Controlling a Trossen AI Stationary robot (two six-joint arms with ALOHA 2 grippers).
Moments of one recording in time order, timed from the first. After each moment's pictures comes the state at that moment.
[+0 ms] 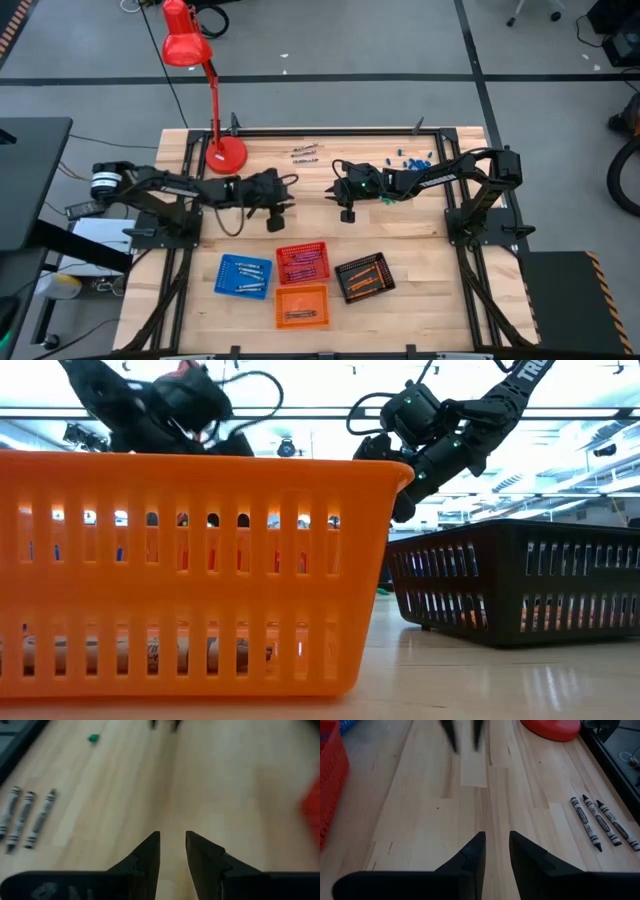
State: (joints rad) left arm 0.15 1.36 0.56 0.13 -0.09 0.08; right arm -0.19 1.67 0.81 0.30 0.00 -0.24
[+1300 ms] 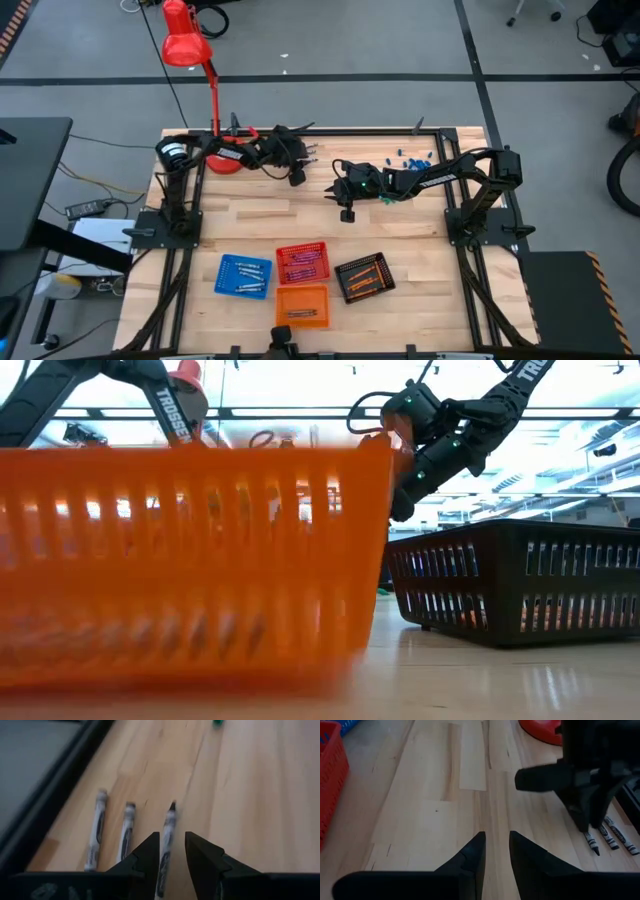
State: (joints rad) left arm 0.62 1.93 0.92 0.33 0.15 0.33; right arm -0.19 1.67 0.81 0.32 0.00 -0.25
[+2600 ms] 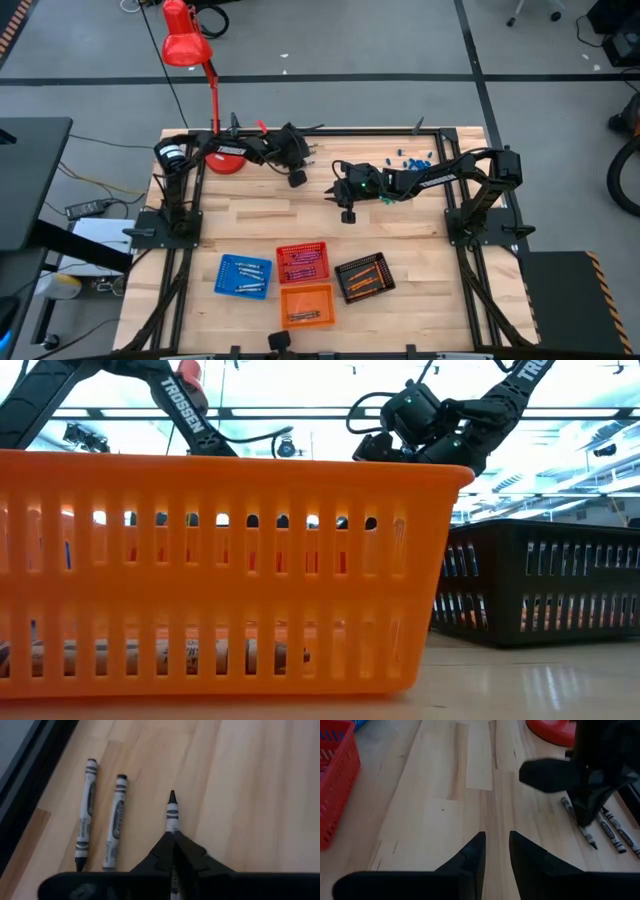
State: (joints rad) left arm 0.58 1.93 1.06 -0.04 0.06 0.30; right arm -0.18 1.67 0.81 0.31 -0.03 -0.26
